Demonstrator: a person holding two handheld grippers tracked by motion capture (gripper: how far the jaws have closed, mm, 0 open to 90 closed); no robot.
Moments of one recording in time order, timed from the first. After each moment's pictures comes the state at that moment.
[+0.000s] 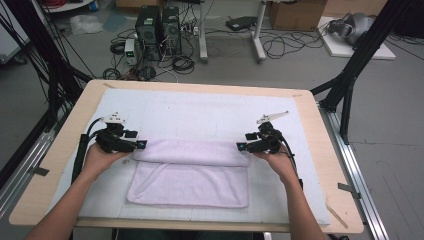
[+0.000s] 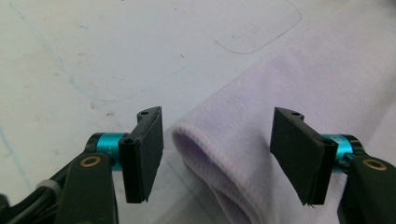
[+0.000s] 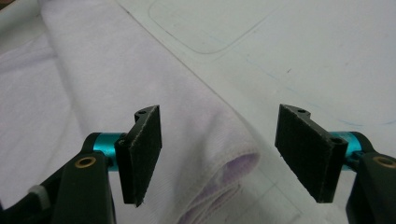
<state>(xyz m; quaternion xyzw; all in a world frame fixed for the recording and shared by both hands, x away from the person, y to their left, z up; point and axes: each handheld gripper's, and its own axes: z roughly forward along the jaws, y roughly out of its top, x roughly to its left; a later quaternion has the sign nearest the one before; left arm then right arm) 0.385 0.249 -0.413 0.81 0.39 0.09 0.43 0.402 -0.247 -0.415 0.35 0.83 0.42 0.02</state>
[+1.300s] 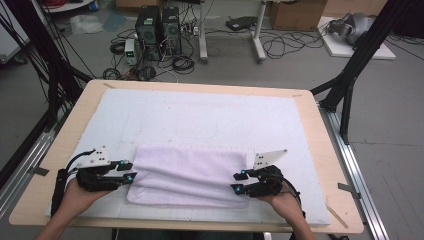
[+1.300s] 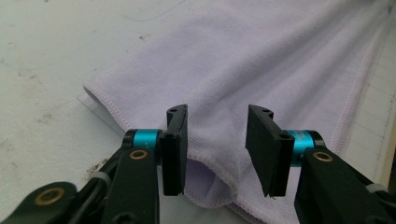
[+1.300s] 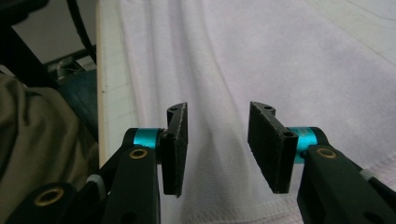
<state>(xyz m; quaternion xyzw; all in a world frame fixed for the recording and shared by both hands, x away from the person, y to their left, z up) 0.268 0.259 -0.405 0.84 0.28 0.12 0.45 0.284 -0.228 -0.418 0.20 0.87 0.45 -0.01</state>
